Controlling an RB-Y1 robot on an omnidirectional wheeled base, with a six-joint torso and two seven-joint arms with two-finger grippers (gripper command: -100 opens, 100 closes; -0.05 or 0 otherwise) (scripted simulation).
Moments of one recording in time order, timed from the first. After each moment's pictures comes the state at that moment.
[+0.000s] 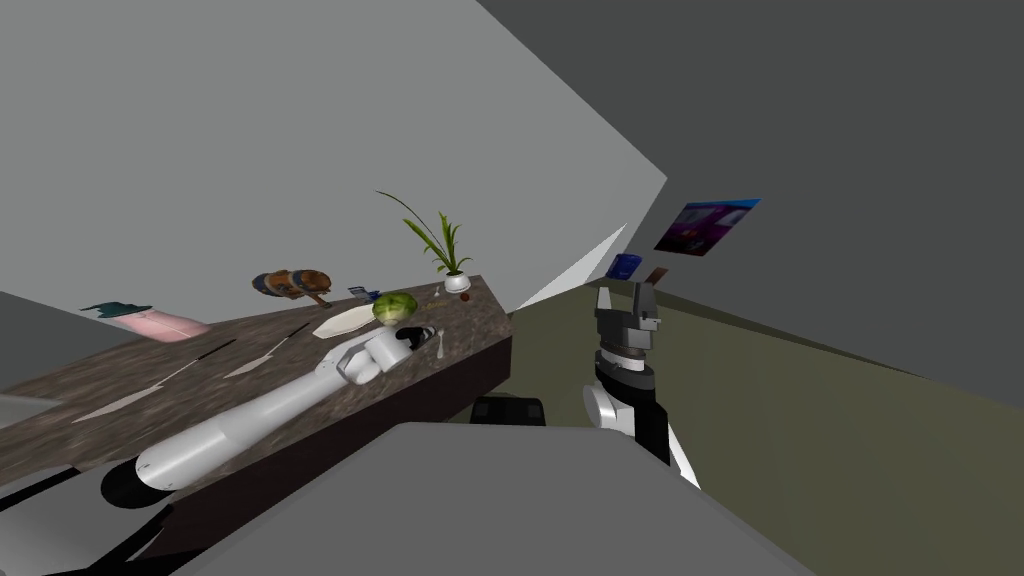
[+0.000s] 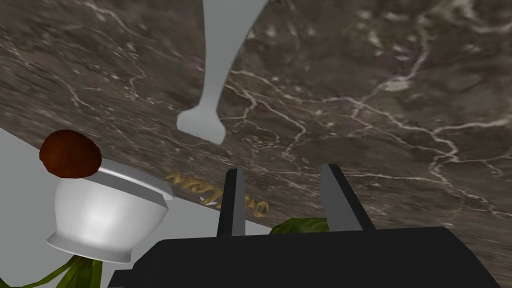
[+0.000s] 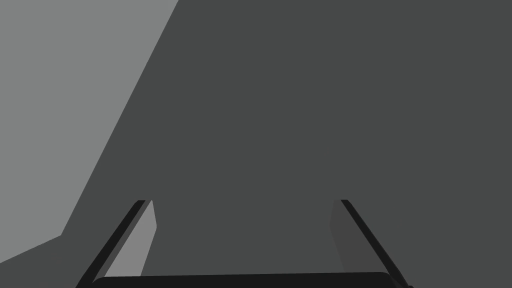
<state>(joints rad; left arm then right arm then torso) 0.02 1.09 -0.36 -1.89 0.36 0.99 0.04 0.52 -0.03 0.06 -2.39 0.04 -0.60 0.06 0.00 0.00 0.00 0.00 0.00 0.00</state>
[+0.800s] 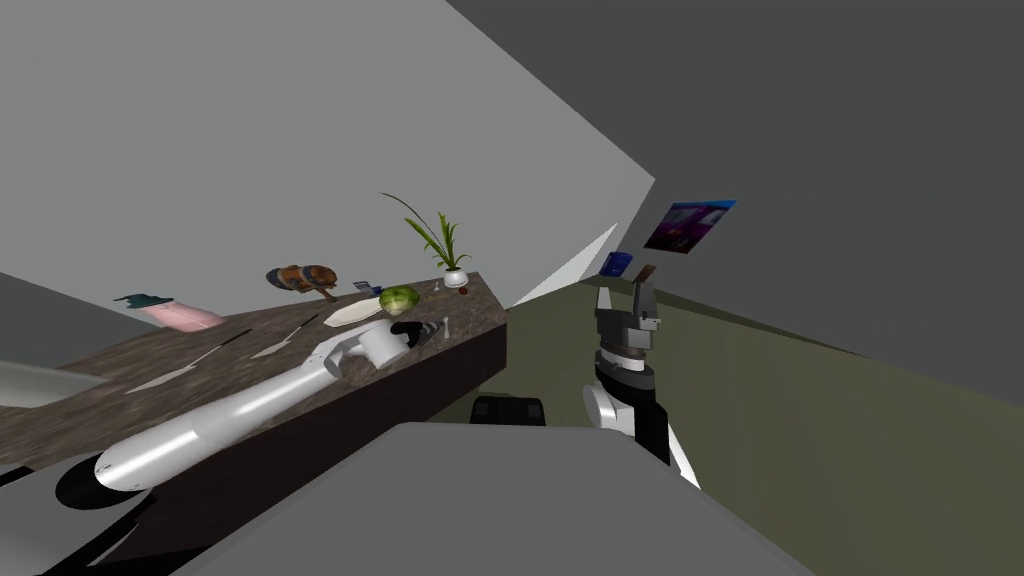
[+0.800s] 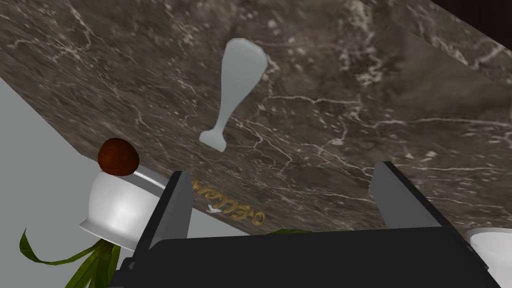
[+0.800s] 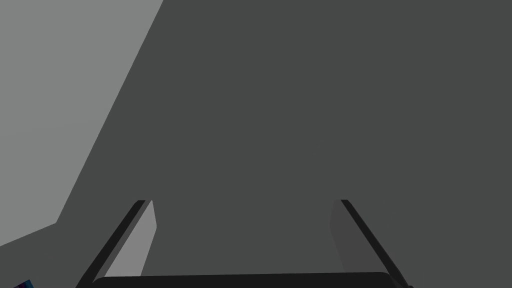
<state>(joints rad) 0.01 1.16 -0.34 -2.00 0.48 1.01 0.15 0.52 -0.03 0.06 -2.39 0.04 -0.60 0.06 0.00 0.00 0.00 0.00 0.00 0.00</state>
